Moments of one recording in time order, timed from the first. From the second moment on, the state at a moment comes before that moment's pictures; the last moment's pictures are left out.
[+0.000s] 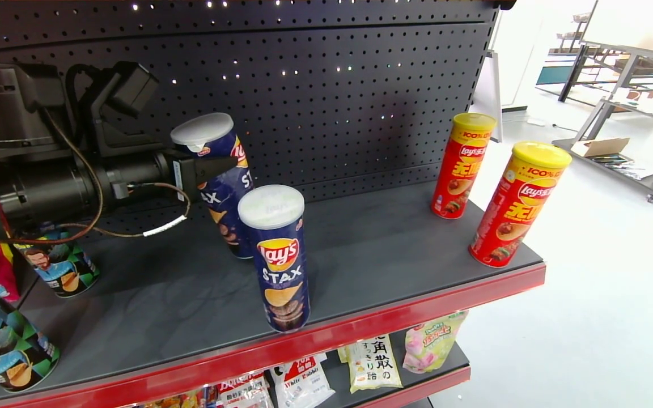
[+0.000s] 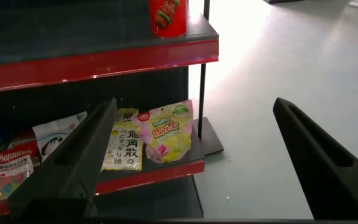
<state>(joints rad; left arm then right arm) -0.30 1.55 -0.97 -0.41 -0.31 0.05 0.00 0.00 0.00 0.00 0.05 0.00</state>
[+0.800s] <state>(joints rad) -0.32 1.71 -1.01 -0.59 -0.27 0.10 0.00 0.00 0.00 0.00 0.05 0.00</state>
